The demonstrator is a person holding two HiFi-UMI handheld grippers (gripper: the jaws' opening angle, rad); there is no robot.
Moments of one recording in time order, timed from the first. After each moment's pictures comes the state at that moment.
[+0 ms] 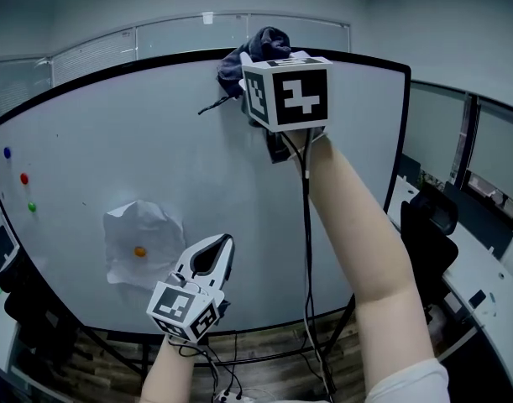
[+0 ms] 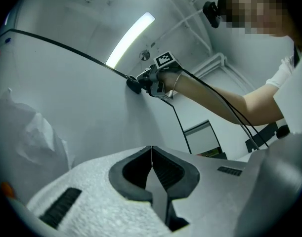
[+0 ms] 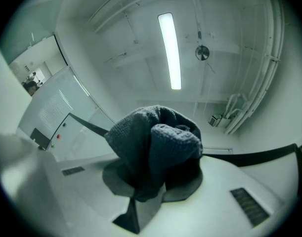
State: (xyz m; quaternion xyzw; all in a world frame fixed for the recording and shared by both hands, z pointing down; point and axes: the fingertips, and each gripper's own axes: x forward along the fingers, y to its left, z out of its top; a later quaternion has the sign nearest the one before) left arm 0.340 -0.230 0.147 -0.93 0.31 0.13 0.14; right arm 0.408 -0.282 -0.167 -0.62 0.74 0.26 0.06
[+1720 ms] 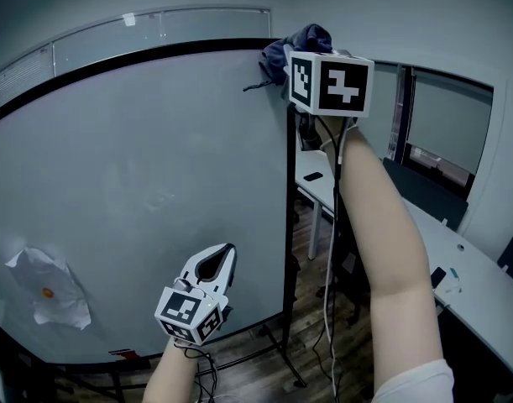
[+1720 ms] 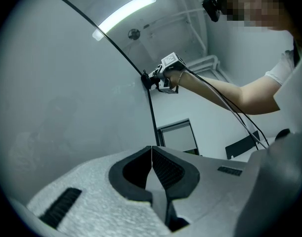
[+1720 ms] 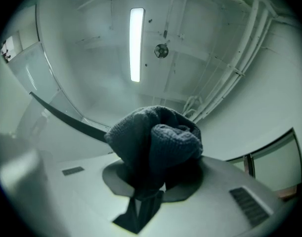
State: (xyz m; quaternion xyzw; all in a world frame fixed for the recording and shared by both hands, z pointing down) left arm 0.606 -0.222 0.184 -0.97 0.19 0.10 0.10; right arm 0.769 -0.232 -0.171 -0.76 0.60 0.22 0.07
